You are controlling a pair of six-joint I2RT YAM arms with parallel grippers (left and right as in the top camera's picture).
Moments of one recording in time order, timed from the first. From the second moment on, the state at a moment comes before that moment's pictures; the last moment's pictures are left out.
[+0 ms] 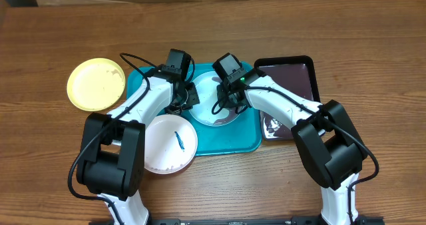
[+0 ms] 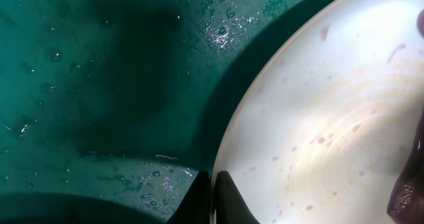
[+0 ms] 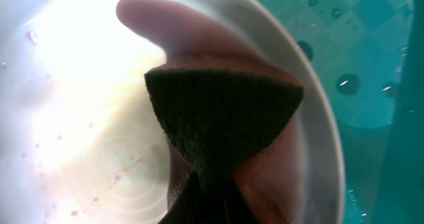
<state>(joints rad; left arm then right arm) -0.27 1.91 1.22 -0.66 0.07 -0.55 0.62 2.09 1.45 -0.61 0.03 0.48</state>
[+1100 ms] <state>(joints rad) -0.27 1.91 1.22 -0.66 0.07 -0.55 0.63 2.09 1.42 -0.51 -0.35 0.54</state>
